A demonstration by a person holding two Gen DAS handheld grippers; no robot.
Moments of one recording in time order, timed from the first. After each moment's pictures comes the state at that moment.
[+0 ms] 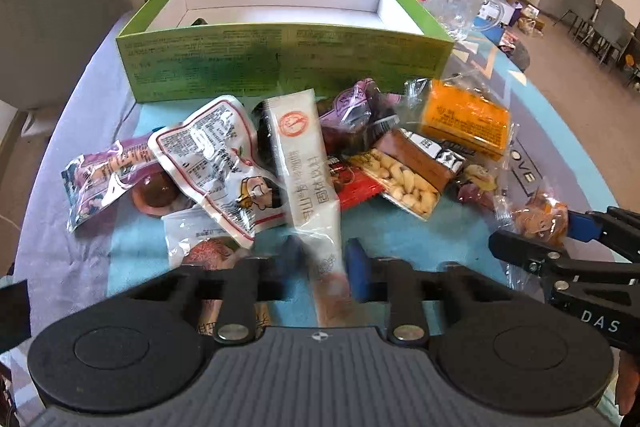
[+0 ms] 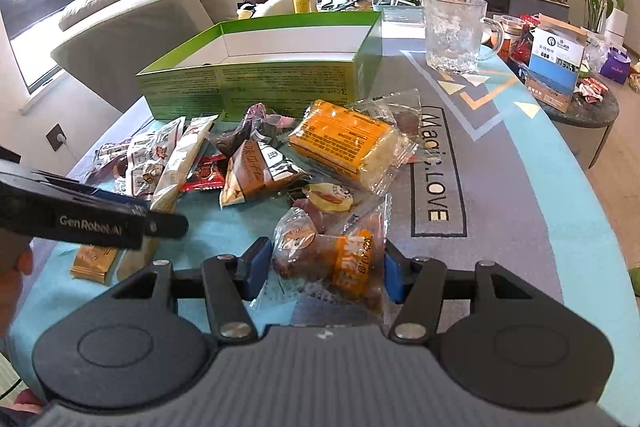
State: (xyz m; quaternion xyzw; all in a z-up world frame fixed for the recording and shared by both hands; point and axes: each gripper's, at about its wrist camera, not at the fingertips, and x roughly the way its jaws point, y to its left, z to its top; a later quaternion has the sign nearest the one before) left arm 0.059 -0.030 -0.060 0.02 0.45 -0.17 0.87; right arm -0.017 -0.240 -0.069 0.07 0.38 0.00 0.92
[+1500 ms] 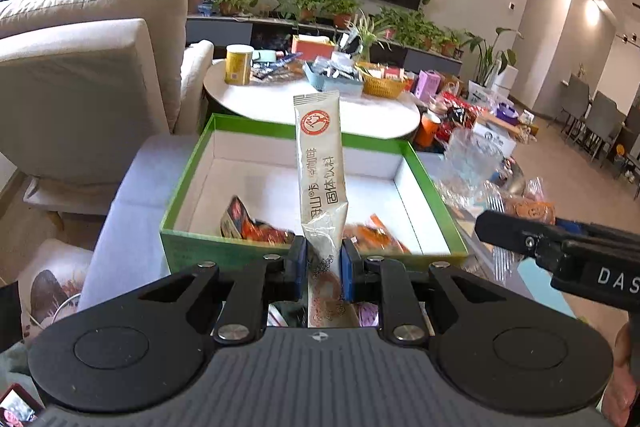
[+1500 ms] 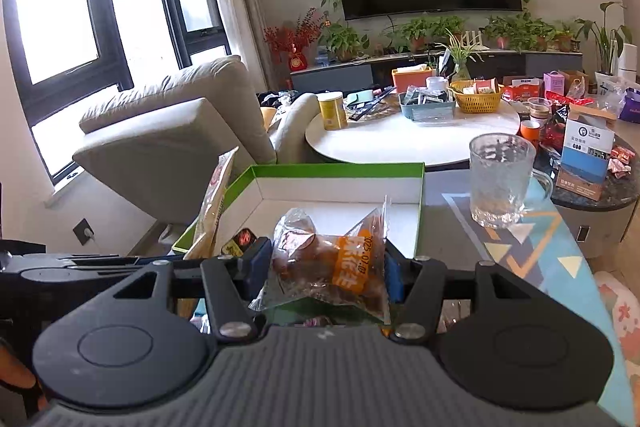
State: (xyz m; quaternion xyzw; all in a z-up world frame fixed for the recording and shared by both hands) left arm 0.125 0.004 0.020 -0.05 0.31 -0.17 0.93; right arm 0.065 -0.238 0.021 0.11 0.26 0.02 0.96
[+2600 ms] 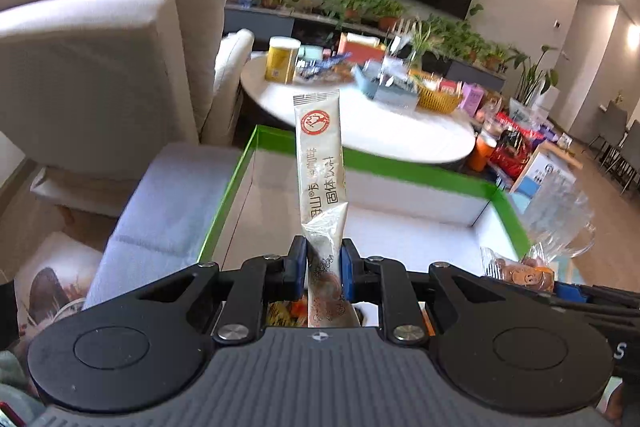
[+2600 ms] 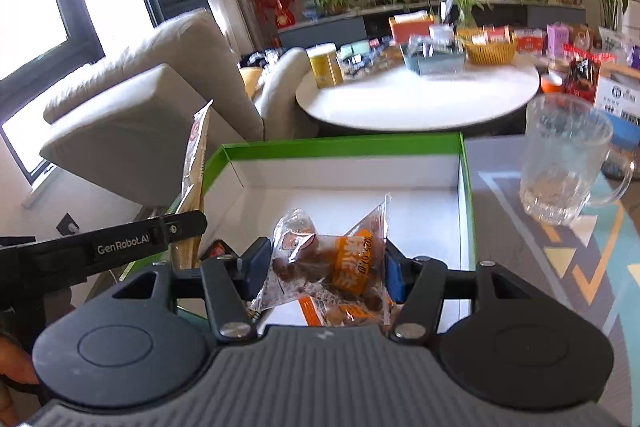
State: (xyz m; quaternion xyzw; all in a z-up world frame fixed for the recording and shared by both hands) left arm 0.233 0.016 -0.023 -0.08 0.33 -0.11 0.93; right arm 0.162 -0.230 -0.019 0.14 0.34 0.01 0.93
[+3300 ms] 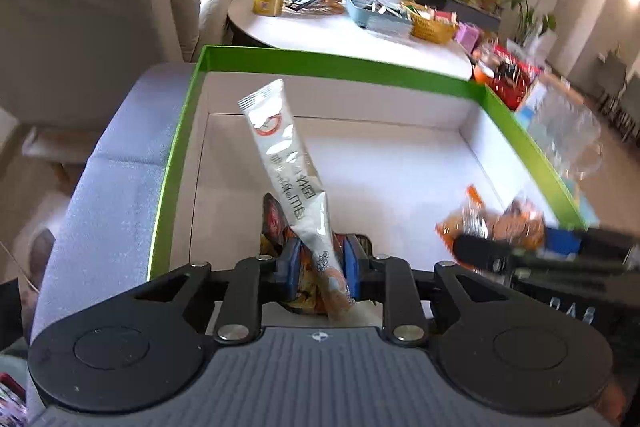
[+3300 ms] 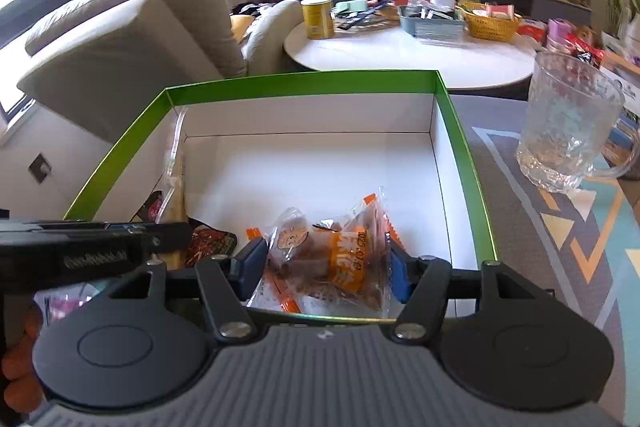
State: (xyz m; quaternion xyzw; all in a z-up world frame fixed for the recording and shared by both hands) left arm 0.215 -0.001 -0.059 -0.04 0.40 -0.13 0.90; right arm 0.165 -0.224 -0.052 0.07 0.39 0.01 0.92
